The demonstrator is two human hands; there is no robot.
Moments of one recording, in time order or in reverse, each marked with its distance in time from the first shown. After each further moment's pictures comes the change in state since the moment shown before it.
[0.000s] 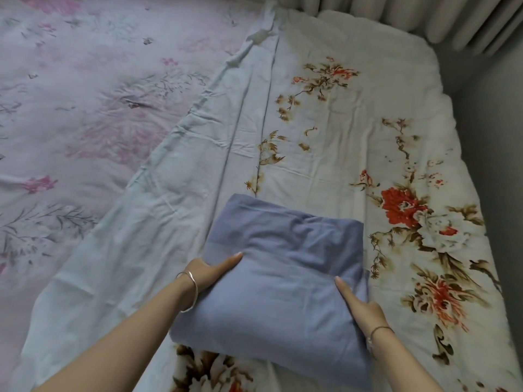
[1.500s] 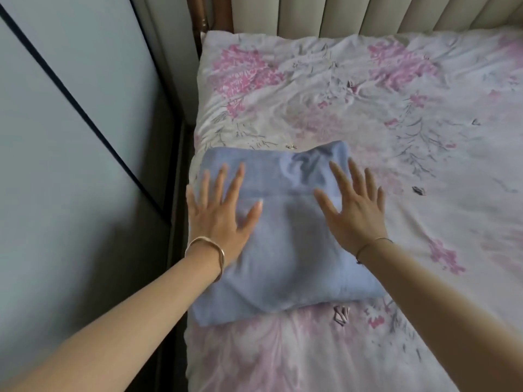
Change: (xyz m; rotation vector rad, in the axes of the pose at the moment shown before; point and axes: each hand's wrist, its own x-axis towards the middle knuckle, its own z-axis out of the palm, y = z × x) left_hand -0.059 -0.283 -0.508 0.271 1.235 -0.105; right_hand -0.390 -0.171 0.660 -1.024 -0.637 -1.765
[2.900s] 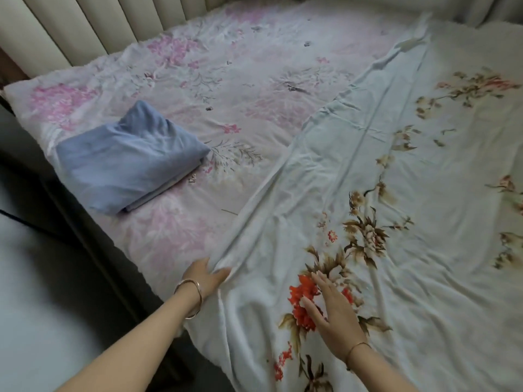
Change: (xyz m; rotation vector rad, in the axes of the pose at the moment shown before) left_hand -0.392 0.064 -0.018 -0.300 -0.810 0.013; right_hand -0.634 0.076 0.038 0.438 0.036 0.614
